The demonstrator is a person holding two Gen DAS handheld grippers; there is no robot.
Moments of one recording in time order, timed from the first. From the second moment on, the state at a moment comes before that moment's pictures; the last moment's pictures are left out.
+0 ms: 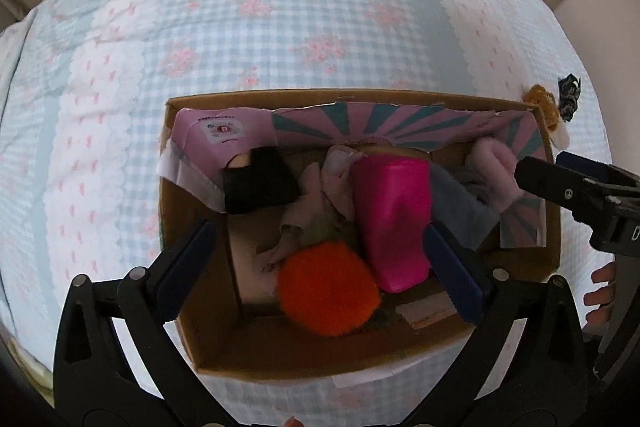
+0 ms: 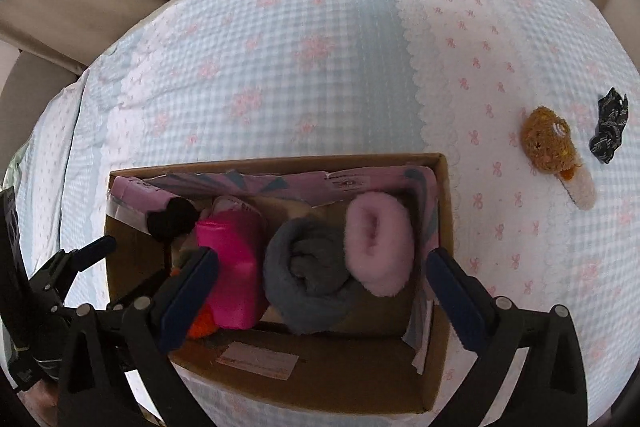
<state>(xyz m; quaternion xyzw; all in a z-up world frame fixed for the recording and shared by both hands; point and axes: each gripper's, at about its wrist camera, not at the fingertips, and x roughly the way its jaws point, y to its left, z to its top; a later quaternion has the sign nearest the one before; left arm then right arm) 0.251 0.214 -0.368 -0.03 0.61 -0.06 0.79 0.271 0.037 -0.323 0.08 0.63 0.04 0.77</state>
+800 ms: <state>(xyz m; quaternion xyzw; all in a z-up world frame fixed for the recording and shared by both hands) 0.166 0.236 -0.260 -0.05 0.55 0.00 0.84 0.204 0.065 -0.213 0.04 0.56 0.06 0.83</state>
